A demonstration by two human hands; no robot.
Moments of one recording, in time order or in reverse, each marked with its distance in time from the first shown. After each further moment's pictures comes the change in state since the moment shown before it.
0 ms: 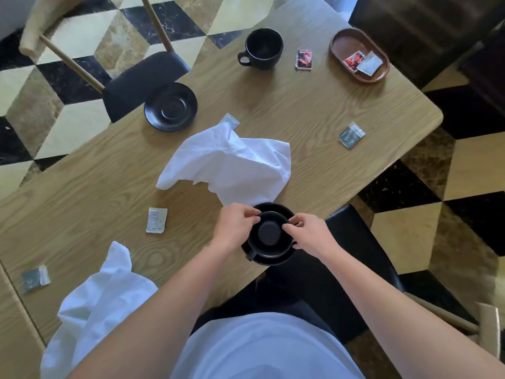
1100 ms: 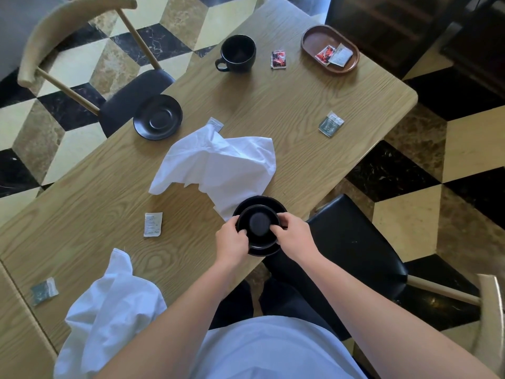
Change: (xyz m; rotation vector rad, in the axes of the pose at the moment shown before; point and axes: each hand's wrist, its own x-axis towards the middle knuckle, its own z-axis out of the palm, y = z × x) left_hand -0.049 -0.009 0.038 -0.105 0.141 -0.097; right_hand -0.035 0.012 0.027 0.127 0.119 -0.104
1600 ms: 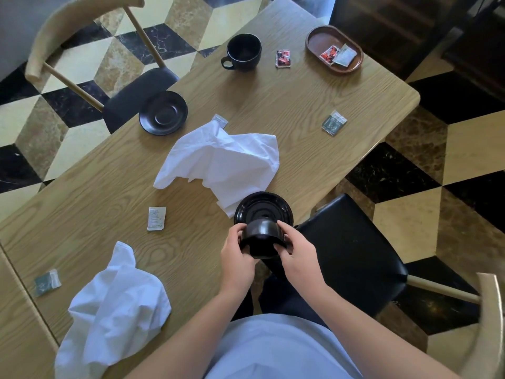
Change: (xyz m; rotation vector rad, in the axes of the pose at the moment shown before) left_hand -0.057 -0.026 0.003 -0.136 0.069 0.135; right_hand -0.063 0.022 0.012 0.080 0.070 -0.188
